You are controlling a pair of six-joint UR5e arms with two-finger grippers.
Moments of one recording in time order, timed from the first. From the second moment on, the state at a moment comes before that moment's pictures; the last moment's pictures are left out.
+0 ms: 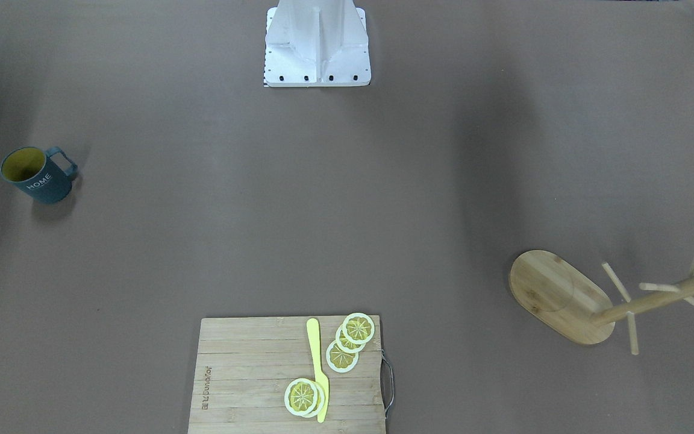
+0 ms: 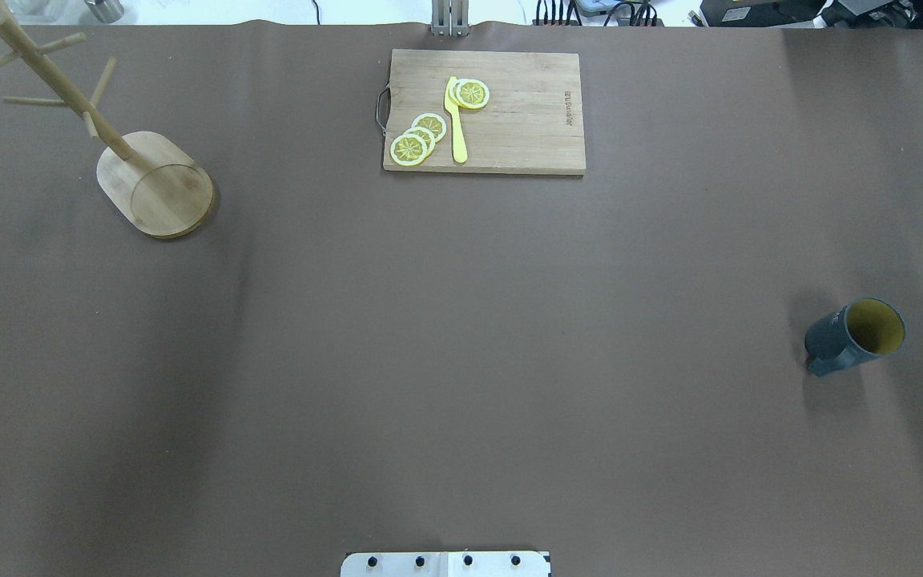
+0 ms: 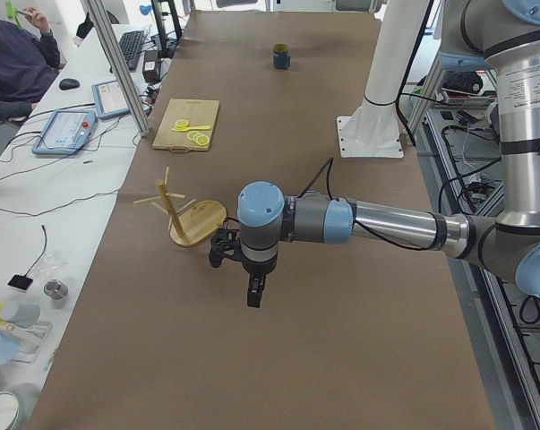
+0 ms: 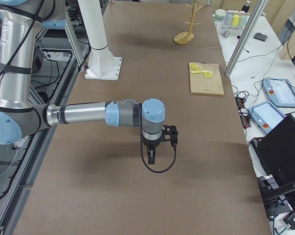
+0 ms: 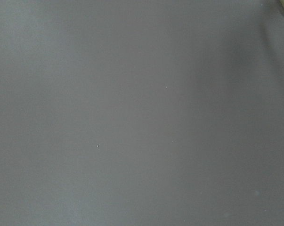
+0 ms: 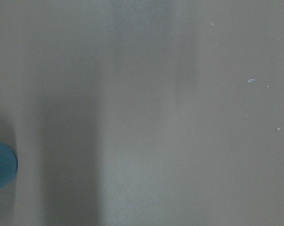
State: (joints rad) left arm -1.59 -1.38 -1.91 -1.48 -2.30 0.08; right arm 1.57 -1.75 1.88 -1.70 2.28 -0.06
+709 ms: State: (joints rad) left arm -1.59 -1.39 -1.92 -1.48 -2.31 0.08; right arm 1.57 -1.75 1.94 -1.70 2.28 -0.06
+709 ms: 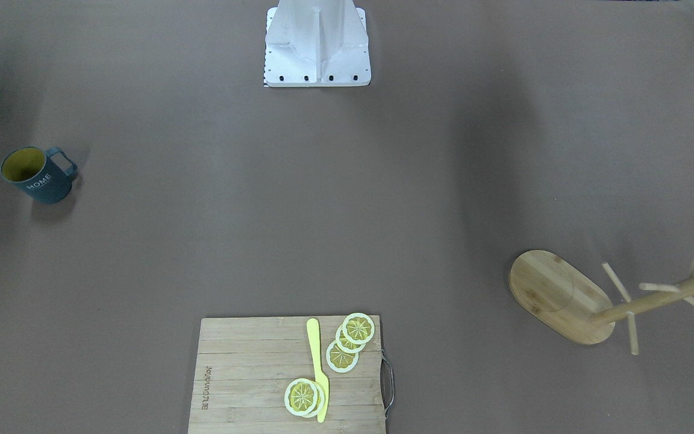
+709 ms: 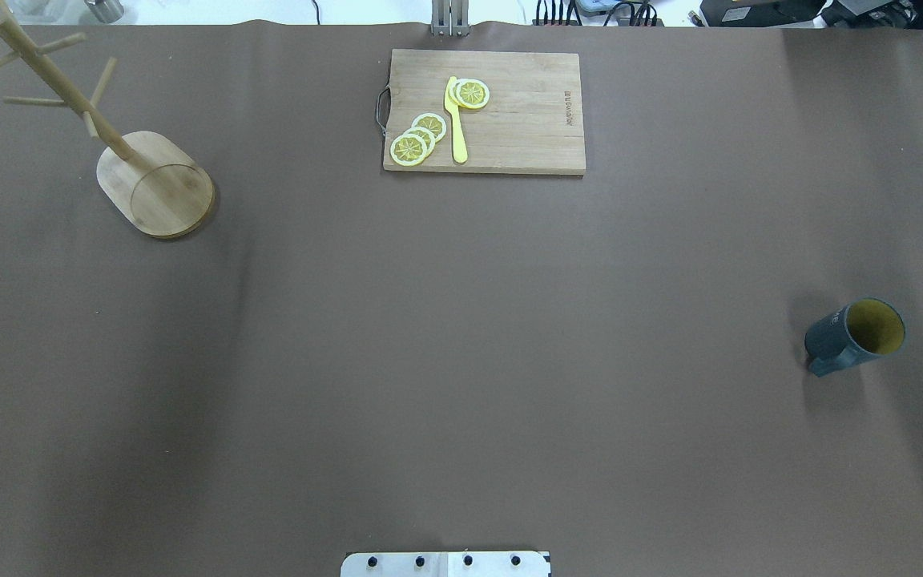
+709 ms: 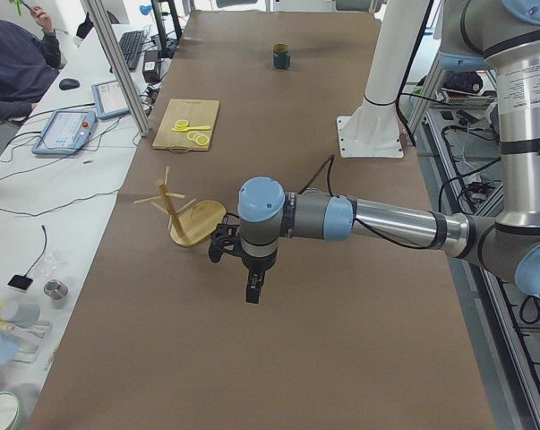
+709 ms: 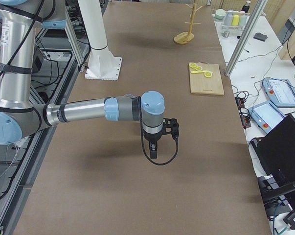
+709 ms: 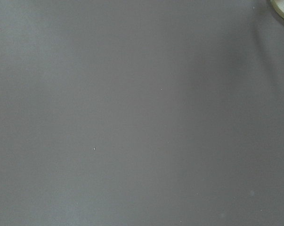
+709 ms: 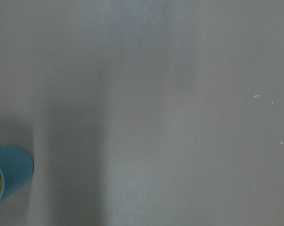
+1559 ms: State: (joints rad) left arm -1.59 -1.52 -1.92 -1.53 -2.31 0.07; right arm 1.57 -1.73 1.94 -1.44 2.32 -0.05
